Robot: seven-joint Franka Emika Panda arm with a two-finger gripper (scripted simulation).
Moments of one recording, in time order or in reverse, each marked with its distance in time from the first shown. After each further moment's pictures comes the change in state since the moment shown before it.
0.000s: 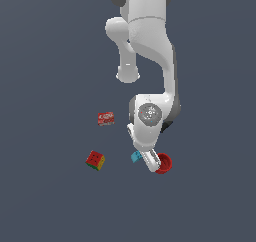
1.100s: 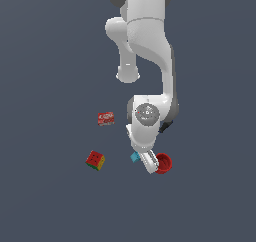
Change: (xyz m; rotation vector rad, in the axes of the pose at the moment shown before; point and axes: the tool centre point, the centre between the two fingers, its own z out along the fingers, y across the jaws) arm 0.009 -0.002 0.000 0.017 0.008 0.009
